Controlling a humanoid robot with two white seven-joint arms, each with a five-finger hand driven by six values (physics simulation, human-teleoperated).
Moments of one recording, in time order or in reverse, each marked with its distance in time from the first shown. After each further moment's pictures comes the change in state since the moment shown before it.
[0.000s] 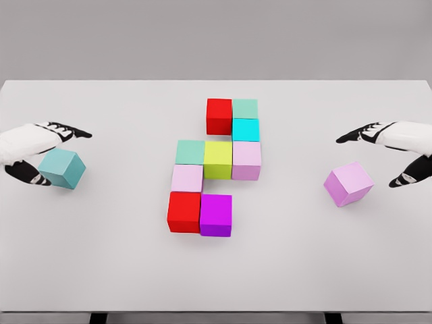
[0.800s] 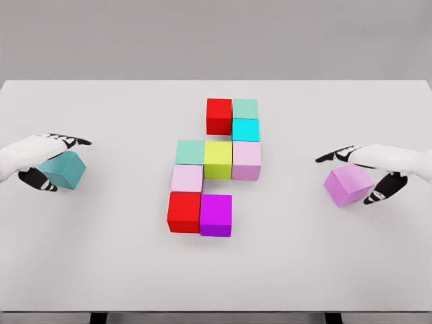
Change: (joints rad) left arm -0.002 -0.081 -0.051 0.025 -0.122 0.183 -0.002; right arm -0.006 0.129 0.102 0.058 0.087 0.091 0.000
